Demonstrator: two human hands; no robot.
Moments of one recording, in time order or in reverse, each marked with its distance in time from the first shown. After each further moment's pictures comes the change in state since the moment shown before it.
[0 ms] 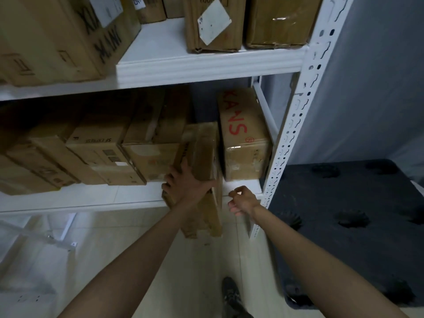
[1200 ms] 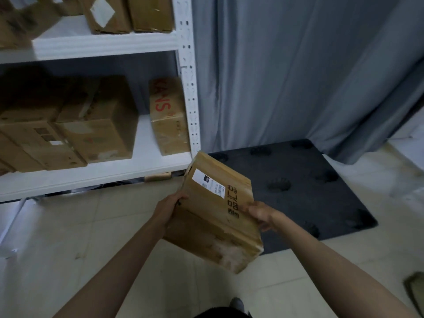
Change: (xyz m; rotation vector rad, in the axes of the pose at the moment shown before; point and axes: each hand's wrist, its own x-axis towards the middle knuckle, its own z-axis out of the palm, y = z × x) left_hand -0.296 0.018 0.076 -0.838 -0.592 -0.243; right_hand -0.237 0.219 -0.230 -0.171 0.063 0.239
